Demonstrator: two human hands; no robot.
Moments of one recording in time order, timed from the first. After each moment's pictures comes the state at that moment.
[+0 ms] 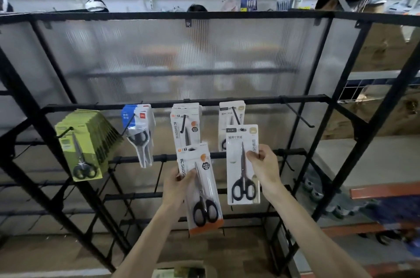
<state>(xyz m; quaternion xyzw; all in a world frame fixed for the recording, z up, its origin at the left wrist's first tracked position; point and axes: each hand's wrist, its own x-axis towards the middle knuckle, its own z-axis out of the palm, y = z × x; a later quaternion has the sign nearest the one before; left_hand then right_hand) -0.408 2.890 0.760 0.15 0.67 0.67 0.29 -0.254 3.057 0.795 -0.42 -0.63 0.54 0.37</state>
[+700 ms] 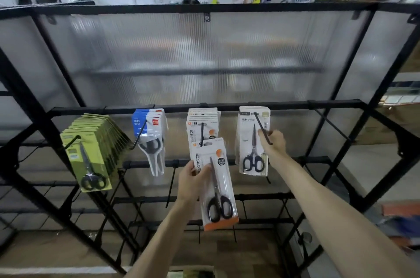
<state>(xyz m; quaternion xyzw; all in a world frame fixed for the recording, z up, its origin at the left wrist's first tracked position) -0.457 2.921 0.770 0.20 0.65 0.67 0.29 -0.359 3.138 0.815 -0.53 -0.63 0.46 0.32</state>
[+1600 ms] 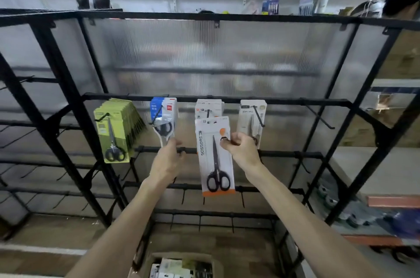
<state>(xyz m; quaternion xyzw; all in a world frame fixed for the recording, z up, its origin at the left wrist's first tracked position) -0.462 2.836 0.819 0.31 0.88 0.35 0.06 -0.319 2.988 0.835 -0.30 -0.72 0.56 0.29</state>
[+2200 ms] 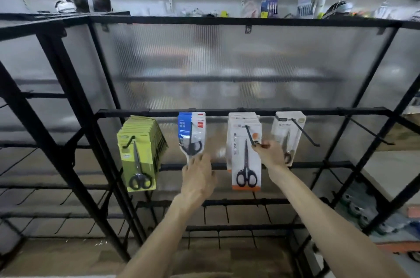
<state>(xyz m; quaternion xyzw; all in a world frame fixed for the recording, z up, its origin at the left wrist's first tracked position) -0.545 2.839 0.806 0.43 0.87 0.25 0.04 -0.431 3.013 0.817 -0.48 -0.65 0.49 0.33</state>
